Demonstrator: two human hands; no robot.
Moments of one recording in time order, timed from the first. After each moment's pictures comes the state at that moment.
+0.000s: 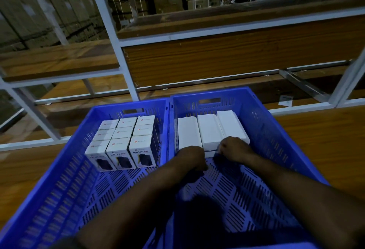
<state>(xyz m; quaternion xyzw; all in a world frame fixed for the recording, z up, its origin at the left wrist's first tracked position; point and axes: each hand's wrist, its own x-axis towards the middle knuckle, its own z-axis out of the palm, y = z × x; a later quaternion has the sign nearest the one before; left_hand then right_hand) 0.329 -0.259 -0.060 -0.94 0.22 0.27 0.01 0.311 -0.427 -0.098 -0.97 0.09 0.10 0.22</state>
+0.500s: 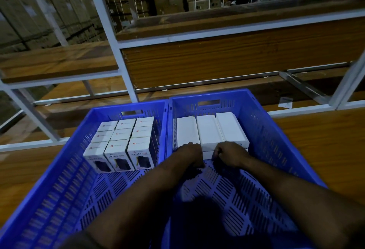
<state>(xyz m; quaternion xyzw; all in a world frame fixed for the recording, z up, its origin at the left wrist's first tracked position) 0.352 -0.265 -0.068 -0.94 0.22 0.24 0.03 0.313 -0.429 -0.113 -0.96 0.04 0.09 0.25</state>
